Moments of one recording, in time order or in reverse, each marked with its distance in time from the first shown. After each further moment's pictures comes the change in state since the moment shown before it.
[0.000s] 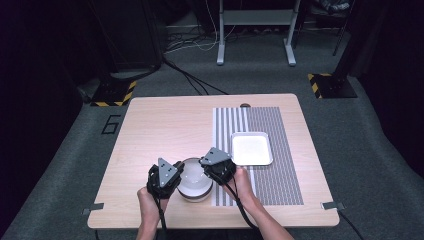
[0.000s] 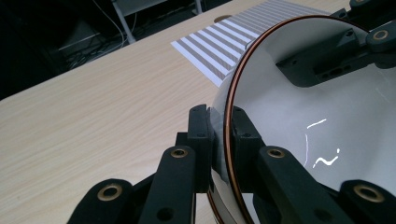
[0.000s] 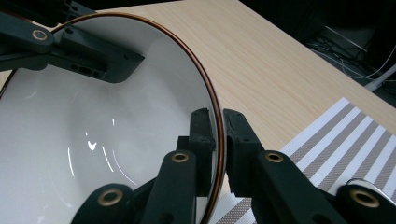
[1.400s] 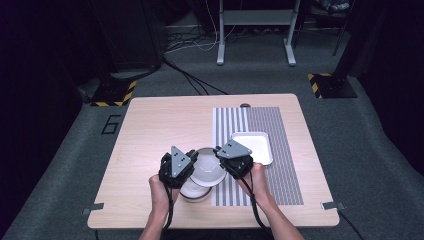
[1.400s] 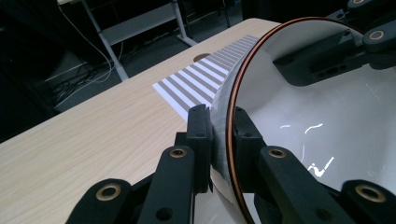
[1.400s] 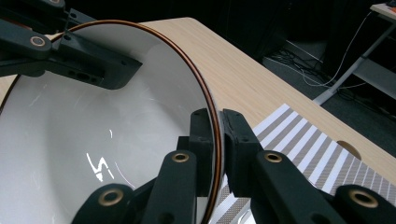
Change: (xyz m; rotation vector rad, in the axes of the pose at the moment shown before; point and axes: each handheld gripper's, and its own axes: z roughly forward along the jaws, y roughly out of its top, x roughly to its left) left arm -0.018 0.046 0.011 -0.077 -0.061 0.054; right arm -0.029 0.004 -0.042 -0.070 -0.116 0.017
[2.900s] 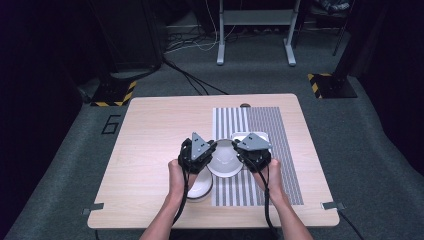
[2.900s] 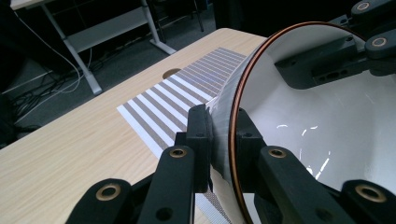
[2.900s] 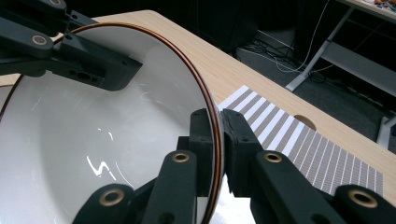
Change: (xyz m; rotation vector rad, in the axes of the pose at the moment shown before) left arm -0.011 0.026 0.052 0.000 -0.113 0.015; right arm -0.042 -0.021 -0.012 0.012 -0.099 0.065
